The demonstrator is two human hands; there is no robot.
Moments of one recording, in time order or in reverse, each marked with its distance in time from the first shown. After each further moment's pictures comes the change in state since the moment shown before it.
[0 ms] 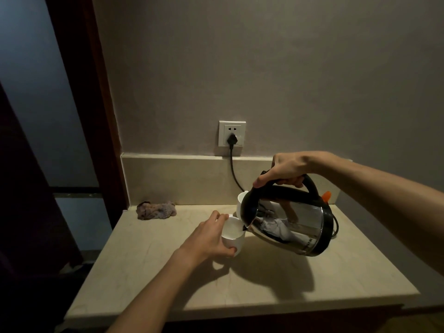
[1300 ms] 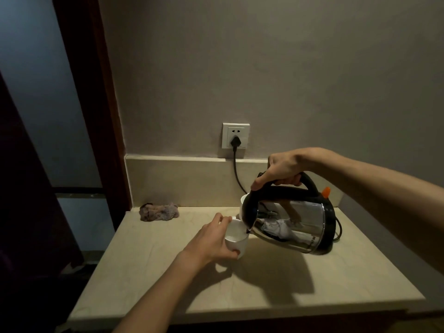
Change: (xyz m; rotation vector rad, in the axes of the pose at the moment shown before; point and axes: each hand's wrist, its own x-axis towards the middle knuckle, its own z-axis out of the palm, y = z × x) left_hand 0.001 0.001 -0.001 0.027 -0.008 -0.017; right_hand 0.010 -0.021 -0.005 -0.080 -0.060 0.057
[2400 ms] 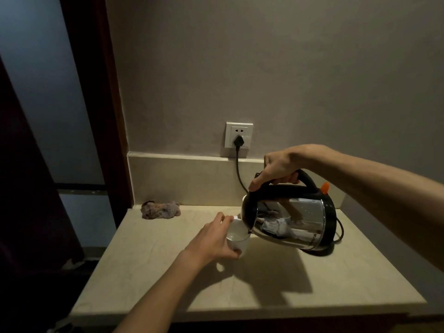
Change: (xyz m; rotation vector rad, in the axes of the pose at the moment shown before) left_hand 0.000 0.000 0.001 -0.028 0.005 -0.001; right_hand 0.005 -0.017 -0.001 -0.082 -0.027 0.006
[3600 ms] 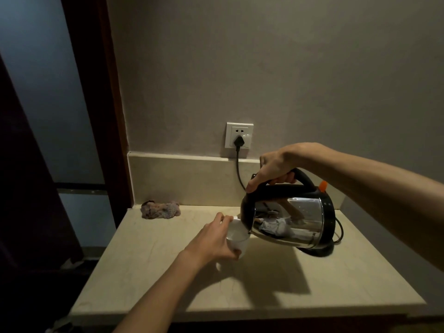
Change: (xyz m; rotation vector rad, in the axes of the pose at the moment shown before) left_hand 0.001 -0.002 0.000 -0.024 -0.001 -0.006; right_hand 0.003 -0.010 -0.001 -0.054 -0.017 0.006
